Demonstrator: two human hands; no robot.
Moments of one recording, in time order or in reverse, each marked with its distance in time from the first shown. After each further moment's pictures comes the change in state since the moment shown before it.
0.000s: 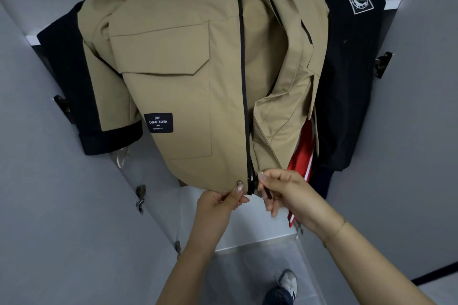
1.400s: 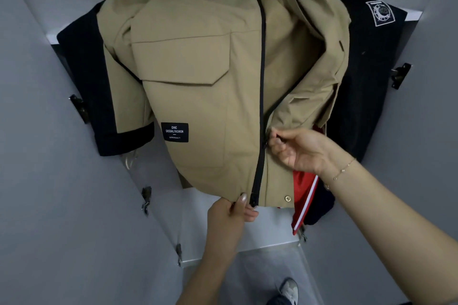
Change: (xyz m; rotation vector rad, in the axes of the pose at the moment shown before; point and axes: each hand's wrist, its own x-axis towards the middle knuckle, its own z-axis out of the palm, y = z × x) left_hand 0.010 -0.021 -0.001 0.076 0.104 -0.064; right_hand 0.063 -0.085 -0.002 0.522 0.007 0.334
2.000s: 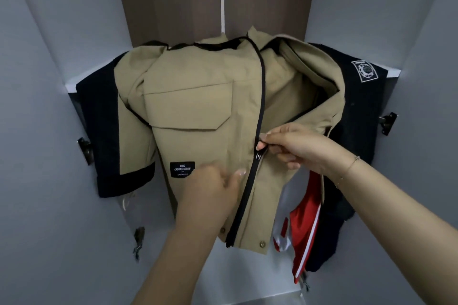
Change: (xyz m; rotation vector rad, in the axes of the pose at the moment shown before) left_hand 0.037 0.134 -0.043 0.756 0.210 0.501; right_hand -0.023 -0.064 0.057 -0.908 0.082 -0.392
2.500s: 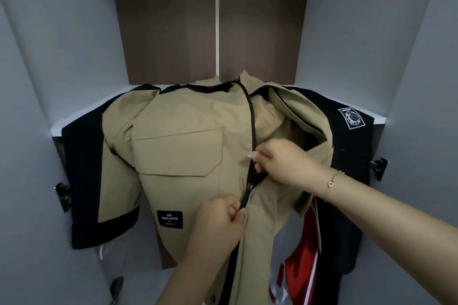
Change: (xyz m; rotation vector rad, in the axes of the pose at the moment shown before) left_hand 0.046 0.020 0.042 -0.270 -0.015 0.112; right_hand 0.031 -0.041 -0.032 -0.877 0.196 -0.344
